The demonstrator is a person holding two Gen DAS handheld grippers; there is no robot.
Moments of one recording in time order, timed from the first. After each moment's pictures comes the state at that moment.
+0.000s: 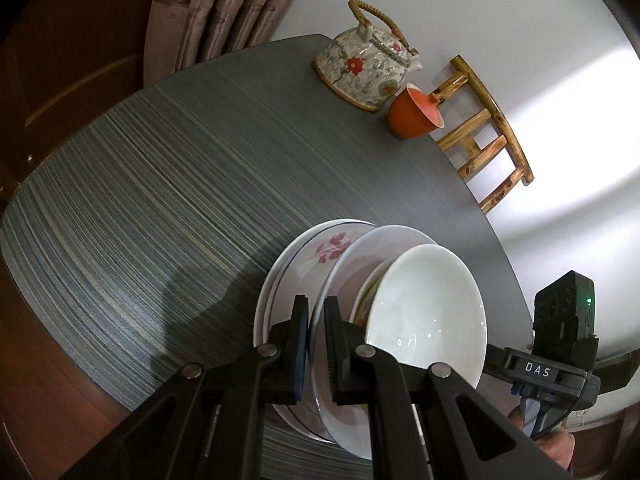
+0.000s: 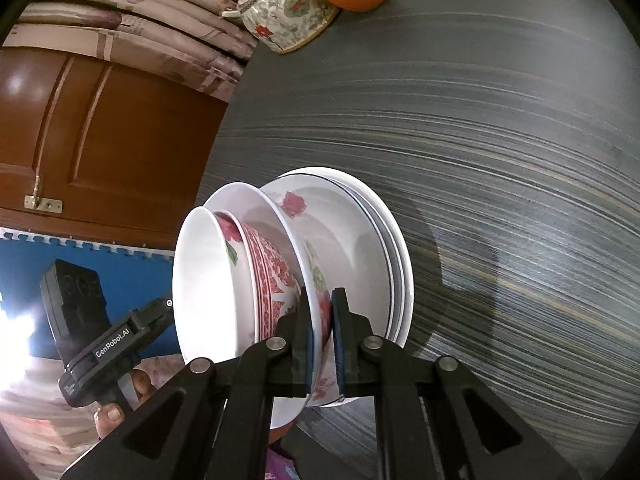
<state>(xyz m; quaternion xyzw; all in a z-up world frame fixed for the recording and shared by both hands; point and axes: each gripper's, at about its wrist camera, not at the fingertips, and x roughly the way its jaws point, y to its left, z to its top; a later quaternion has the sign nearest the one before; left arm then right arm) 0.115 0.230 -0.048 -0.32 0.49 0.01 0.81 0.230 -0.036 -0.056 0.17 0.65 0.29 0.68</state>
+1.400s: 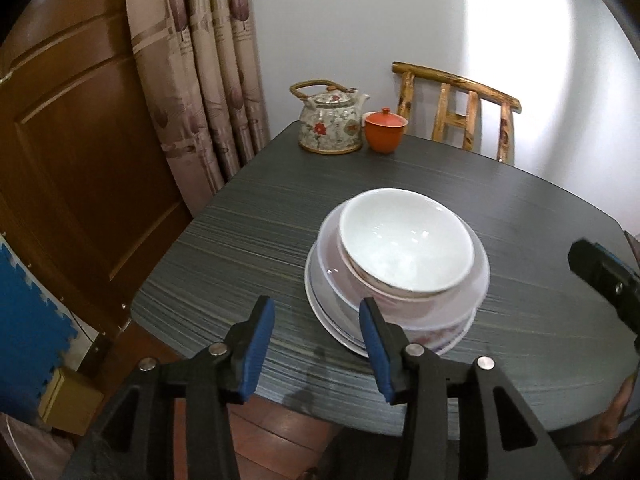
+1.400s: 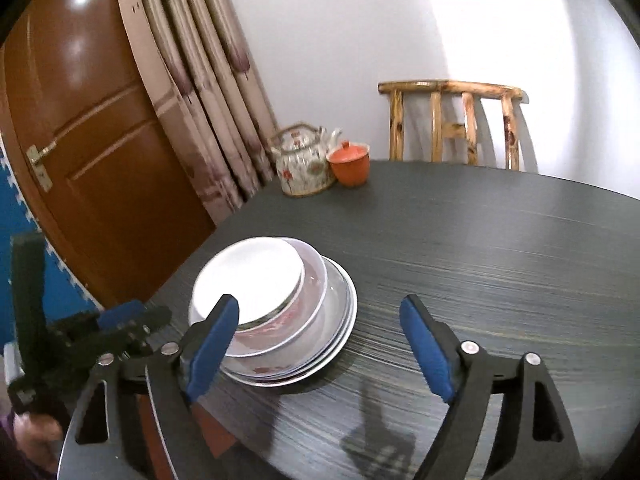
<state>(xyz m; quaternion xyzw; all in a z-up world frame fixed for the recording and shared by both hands) 0.012 0.149 0.009 -0.02 0.40 0.08 0.91 0.062 -0.066 0.043 0.06 0.34 0.20 0.92</state>
